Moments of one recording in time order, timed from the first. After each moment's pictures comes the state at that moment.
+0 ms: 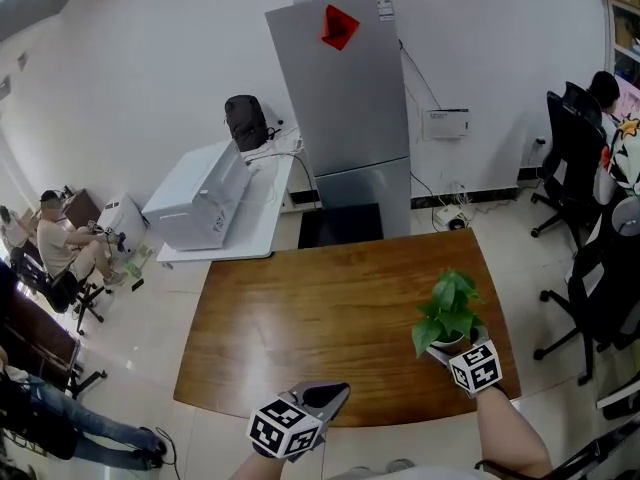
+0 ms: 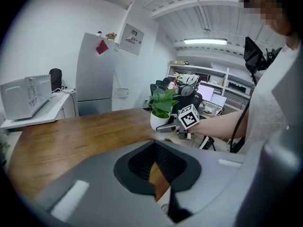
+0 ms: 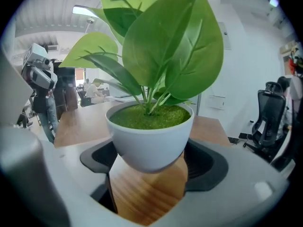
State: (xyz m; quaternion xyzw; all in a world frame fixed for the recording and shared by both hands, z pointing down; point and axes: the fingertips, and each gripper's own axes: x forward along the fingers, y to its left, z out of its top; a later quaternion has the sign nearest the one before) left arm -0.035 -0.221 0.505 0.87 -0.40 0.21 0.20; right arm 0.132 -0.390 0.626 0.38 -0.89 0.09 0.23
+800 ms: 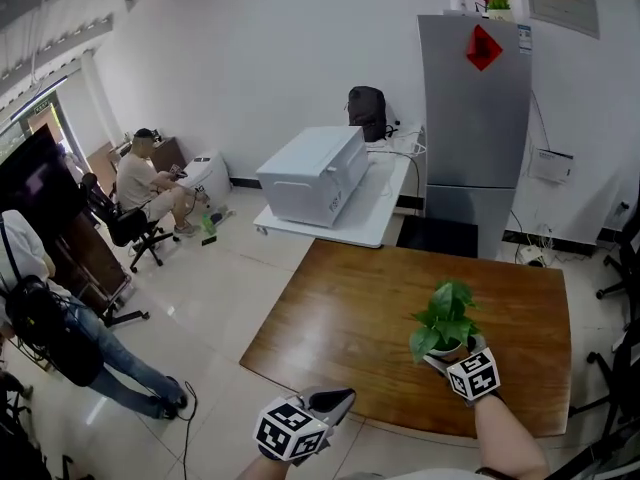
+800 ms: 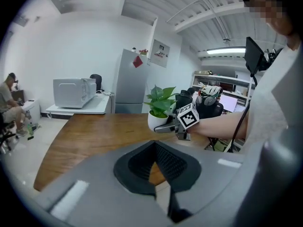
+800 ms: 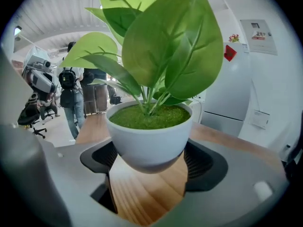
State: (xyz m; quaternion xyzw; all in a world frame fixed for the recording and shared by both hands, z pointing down) left arm -0.199 -0.132 0.494 0.80 -0.54 0.16 0.21; right arm -0.115 -0.341 0.599 0.21 -0.95 0.03 0.23
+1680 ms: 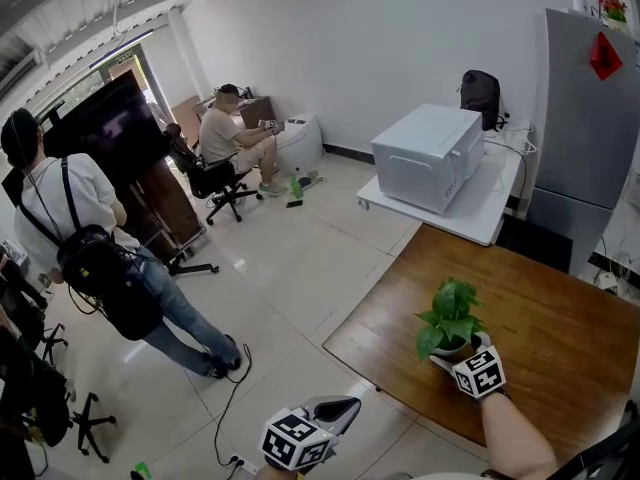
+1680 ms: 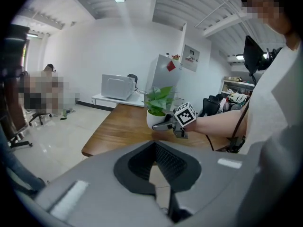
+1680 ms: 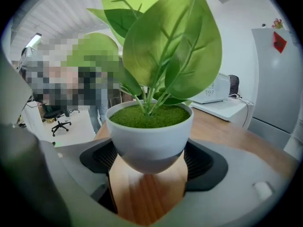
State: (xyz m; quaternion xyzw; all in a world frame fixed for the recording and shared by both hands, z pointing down) left arm -0.349 -0.034 0.530 0.69 -0.67 0.13 0.26; right arm -0.347 -0.270 0.646 0.04 -0.97 0.01 0.25
